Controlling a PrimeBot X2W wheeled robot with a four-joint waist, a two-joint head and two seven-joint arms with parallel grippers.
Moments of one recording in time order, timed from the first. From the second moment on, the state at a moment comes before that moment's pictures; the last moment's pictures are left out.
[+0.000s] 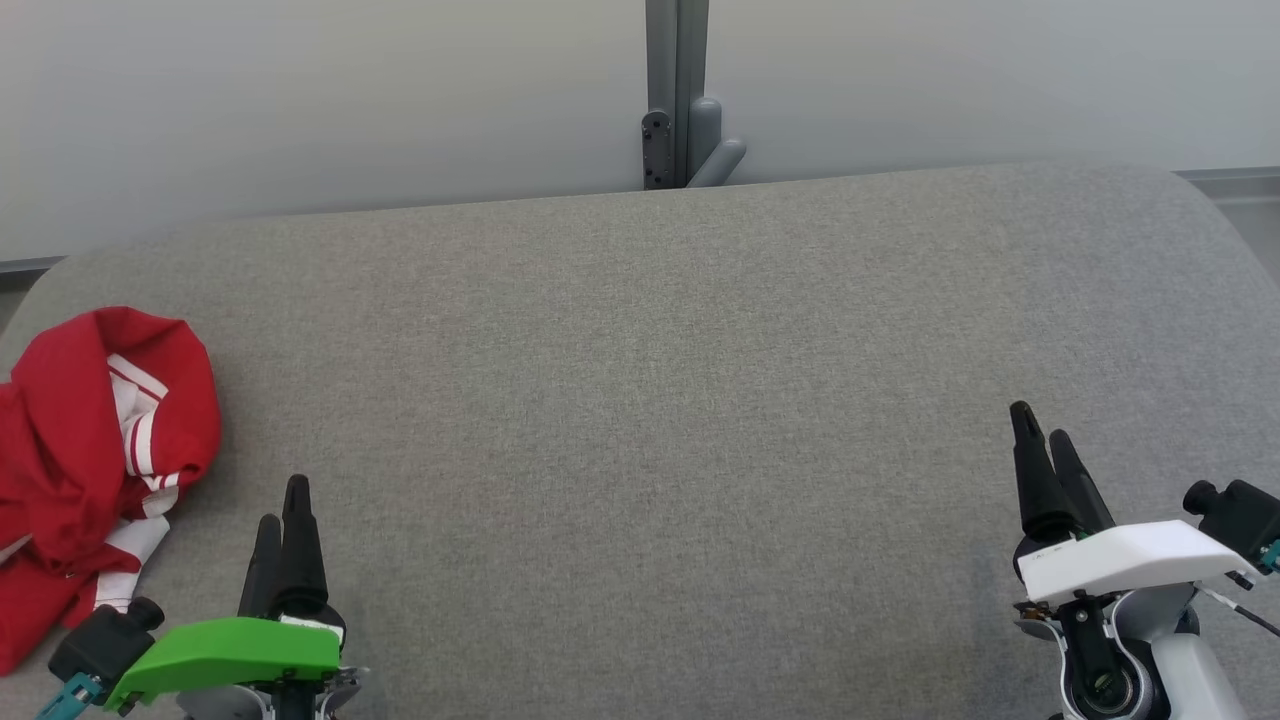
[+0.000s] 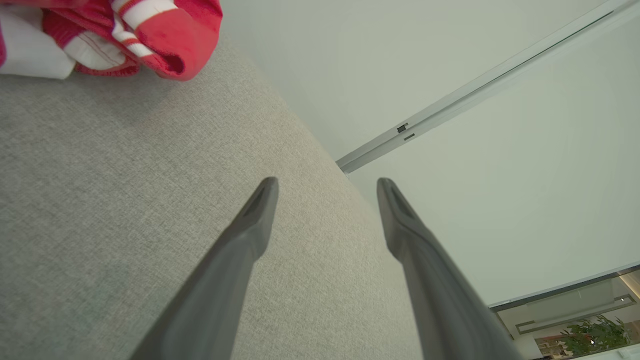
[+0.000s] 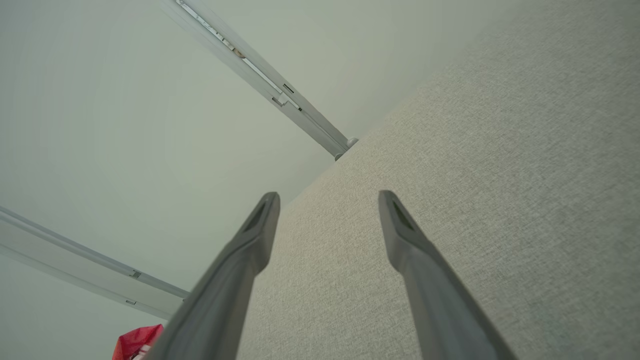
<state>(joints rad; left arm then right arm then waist) -0.05 0.04 0.04 0.25 -1.04 -0.11 -0.09 -0.09 -0.04 -0.06 0.18 0.84 0.13 -0.05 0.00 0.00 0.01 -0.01</state>
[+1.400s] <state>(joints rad) 0.05 0.08 0.04 0.19 -0.40 -0.12 -0.20 -0.01 -0.09 -0.02 0.11 0.28 0.13 -0.18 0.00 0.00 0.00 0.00</state>
